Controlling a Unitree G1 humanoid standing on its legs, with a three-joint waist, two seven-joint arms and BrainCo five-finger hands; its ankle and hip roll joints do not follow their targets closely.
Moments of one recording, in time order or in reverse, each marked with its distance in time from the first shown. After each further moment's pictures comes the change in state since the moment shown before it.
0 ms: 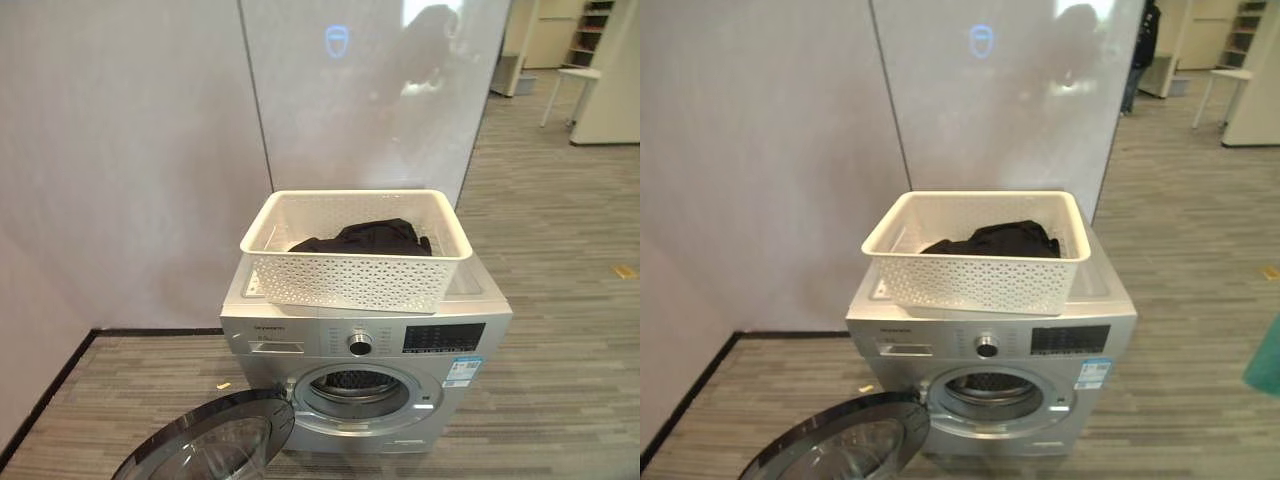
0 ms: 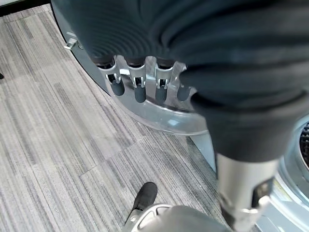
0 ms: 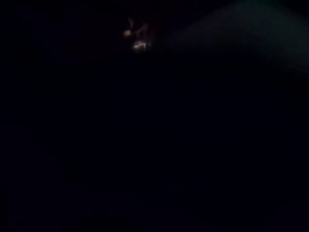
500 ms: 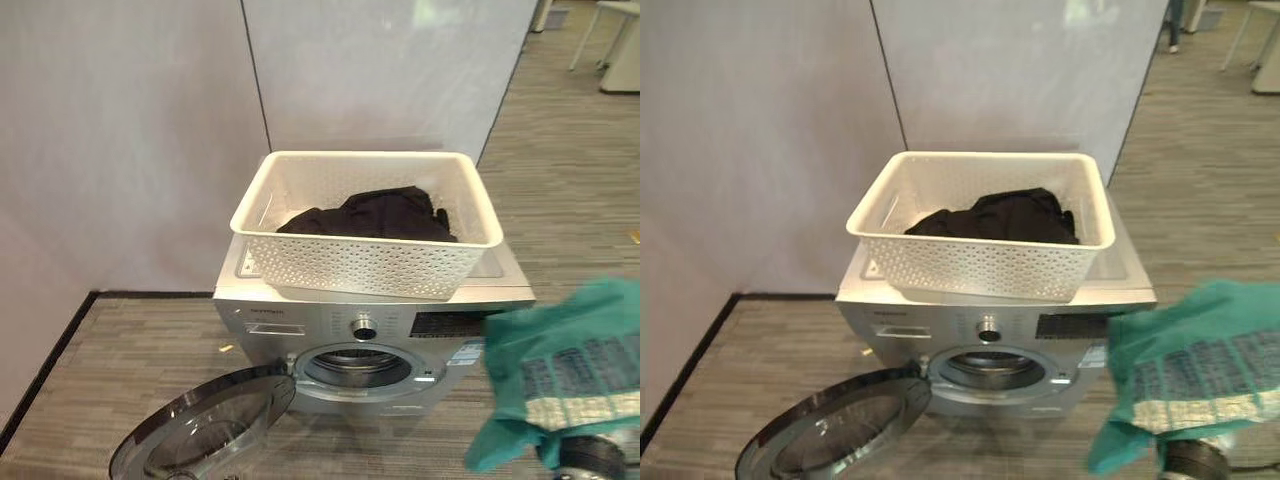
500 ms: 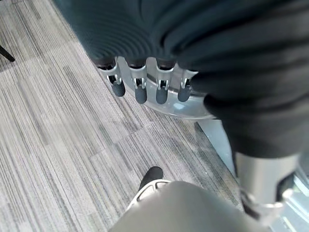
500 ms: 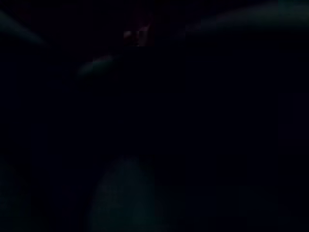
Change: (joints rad) left arm -0.045 -0.009 0.019 -0.085 0.005 0.024 -0.033; right arm 0.400 0.921 0.185 -0.440 0.111 -0.065 0.130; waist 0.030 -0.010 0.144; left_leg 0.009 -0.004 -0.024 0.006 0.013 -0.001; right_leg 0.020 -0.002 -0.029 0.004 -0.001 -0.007
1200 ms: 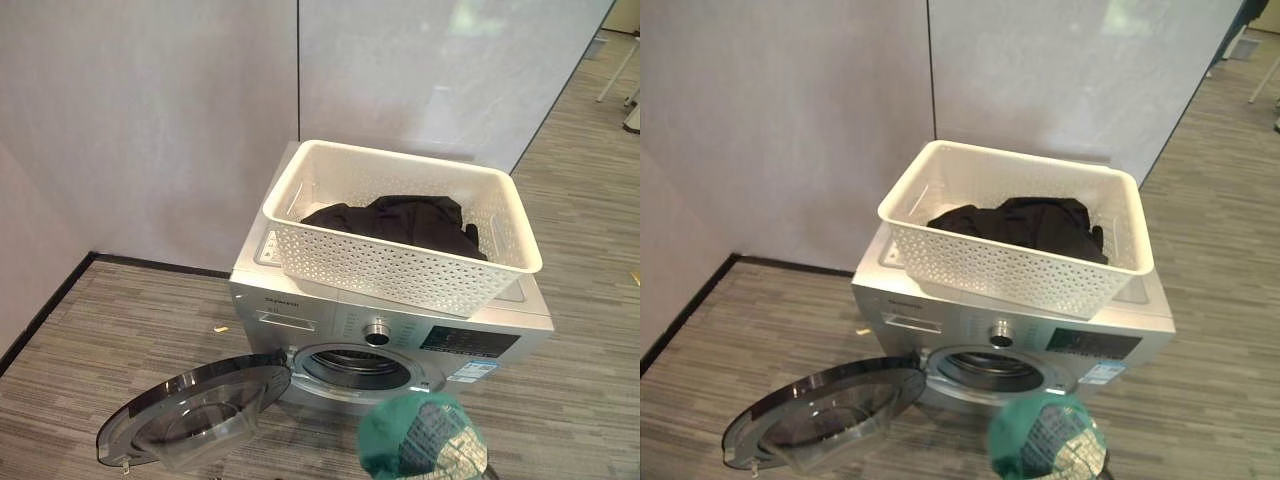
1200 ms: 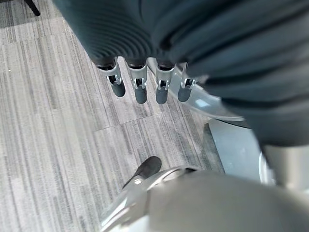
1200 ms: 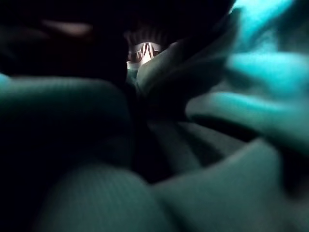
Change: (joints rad) left arm 0.057 0.042 0.119 0.019 -0.021 -0.033 -0.025; right arm 0.267 0.153 0.418 0.426 0.261 0.273 0.398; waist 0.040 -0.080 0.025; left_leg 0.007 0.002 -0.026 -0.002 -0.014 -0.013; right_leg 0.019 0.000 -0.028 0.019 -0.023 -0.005
